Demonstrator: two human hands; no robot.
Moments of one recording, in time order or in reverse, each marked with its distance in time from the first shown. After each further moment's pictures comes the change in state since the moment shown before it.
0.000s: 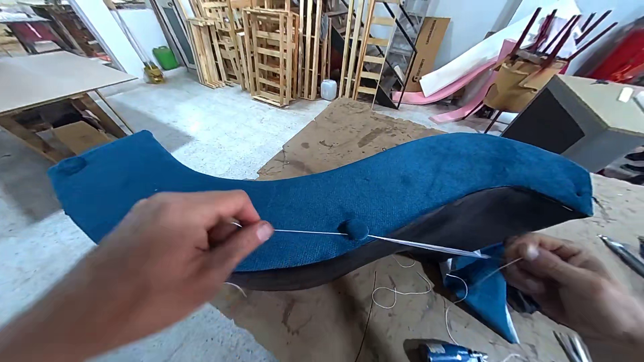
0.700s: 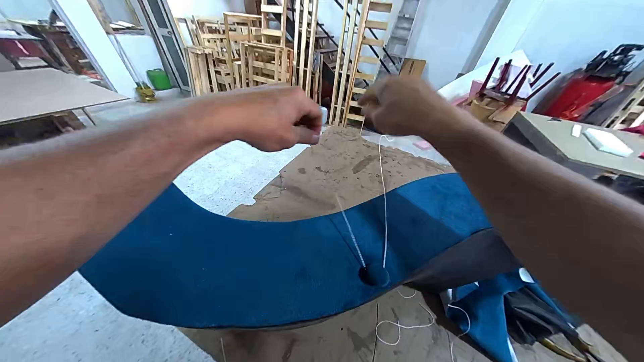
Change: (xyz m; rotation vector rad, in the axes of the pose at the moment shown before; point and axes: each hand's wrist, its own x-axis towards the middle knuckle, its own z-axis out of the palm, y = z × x) left_hand 0.219 -0.026 -0.040 0.275 -0.301 0.360; right_hand 0.276 -0.178 0.153 -1.253 -0.130 -0.296
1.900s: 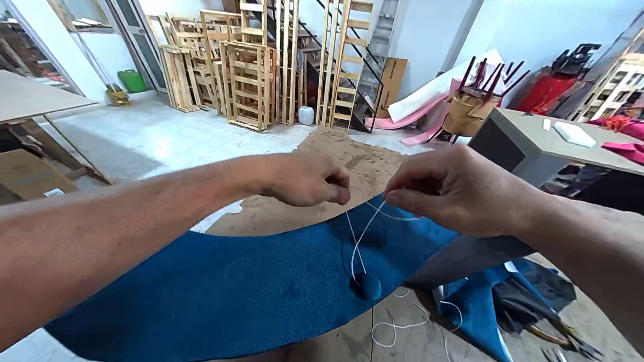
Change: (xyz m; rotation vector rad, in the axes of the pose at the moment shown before) left_hand 0.016 0.049 0.051 -0.501 -0.298 0.099; right_hand -0.135 0.013 0.012 0.414 0.026 -0.369
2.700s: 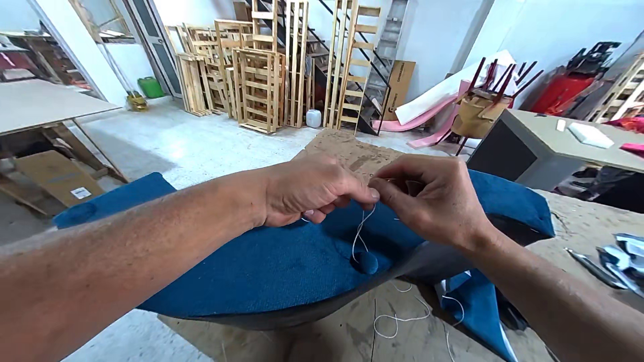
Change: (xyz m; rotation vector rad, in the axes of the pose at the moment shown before) left_hand -0.042 0.057 0.025 -0.848 0.070 -0.215; right_hand -0.007 -0.020 0.050 -0.019 0.459 0.000
